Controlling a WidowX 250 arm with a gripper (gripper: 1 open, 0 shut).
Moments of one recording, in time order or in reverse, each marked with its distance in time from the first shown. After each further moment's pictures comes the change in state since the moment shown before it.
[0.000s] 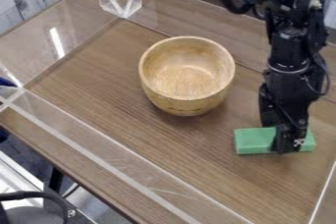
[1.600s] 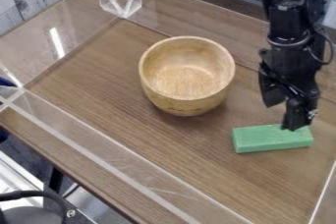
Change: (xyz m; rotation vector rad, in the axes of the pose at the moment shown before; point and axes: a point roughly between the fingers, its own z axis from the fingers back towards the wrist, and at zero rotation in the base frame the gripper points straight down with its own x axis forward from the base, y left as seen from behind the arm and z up) arm 0.010 0.013 0.024 -0.010 -0.074 0.191
